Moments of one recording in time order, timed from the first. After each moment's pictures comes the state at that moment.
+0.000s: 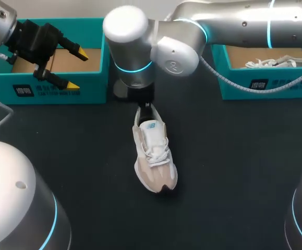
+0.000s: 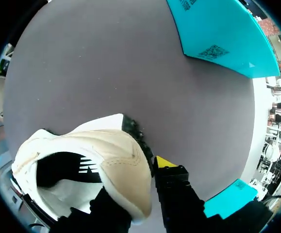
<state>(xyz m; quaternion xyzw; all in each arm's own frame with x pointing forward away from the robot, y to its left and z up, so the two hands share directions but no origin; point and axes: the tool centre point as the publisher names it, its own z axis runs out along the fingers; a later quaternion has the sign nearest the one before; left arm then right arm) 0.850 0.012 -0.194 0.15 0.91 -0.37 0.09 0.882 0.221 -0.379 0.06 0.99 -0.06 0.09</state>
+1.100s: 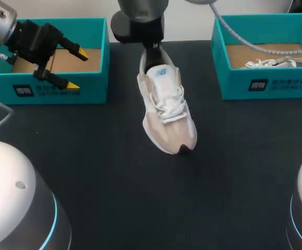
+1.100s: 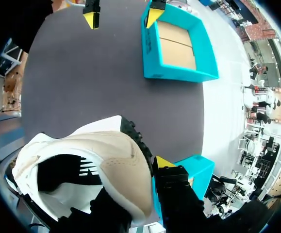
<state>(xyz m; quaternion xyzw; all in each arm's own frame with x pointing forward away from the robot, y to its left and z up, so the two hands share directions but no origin) 0.850 0.012 -0.194 0.15 0.91 -0.37 0.09 0.869 0.198 -0.141 0.05 0.98 -0.06 0.17</state>
